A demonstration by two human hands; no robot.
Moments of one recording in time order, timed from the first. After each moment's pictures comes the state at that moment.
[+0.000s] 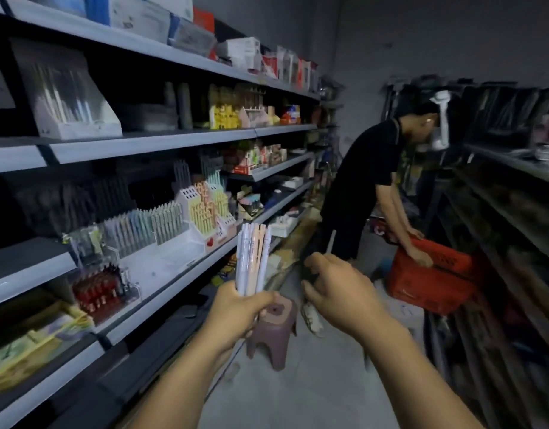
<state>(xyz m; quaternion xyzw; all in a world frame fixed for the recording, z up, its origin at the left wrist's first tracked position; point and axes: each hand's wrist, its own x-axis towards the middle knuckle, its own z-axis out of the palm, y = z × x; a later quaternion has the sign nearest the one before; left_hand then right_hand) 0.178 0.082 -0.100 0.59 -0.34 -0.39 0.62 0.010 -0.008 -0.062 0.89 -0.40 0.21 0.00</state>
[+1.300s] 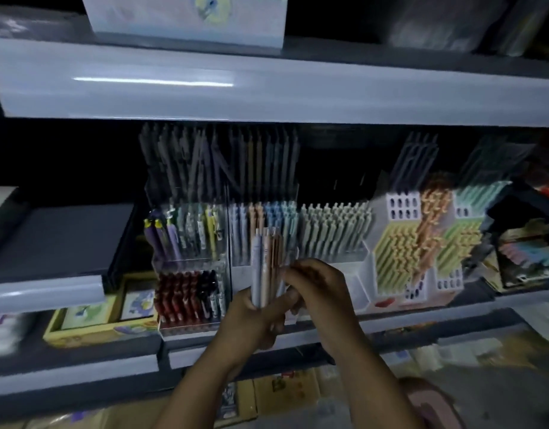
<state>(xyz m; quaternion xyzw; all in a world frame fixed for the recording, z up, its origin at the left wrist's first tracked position) 0.561 -0.154 -0.201 0.63 -0.04 -0.23 0.75 0.555 -0.295 -0.187 0.73 -0.08 0.06 -0.68</state>
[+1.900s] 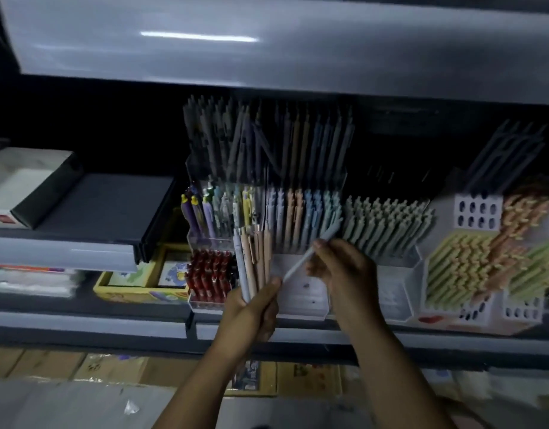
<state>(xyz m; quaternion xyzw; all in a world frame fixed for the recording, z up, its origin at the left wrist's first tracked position) 0.566 -0.135 -0.251 0.58 0.05 -0.11 0.81 0.605 -0.298 -0.221 0.62 -0.08 0.08 -0.78</state>
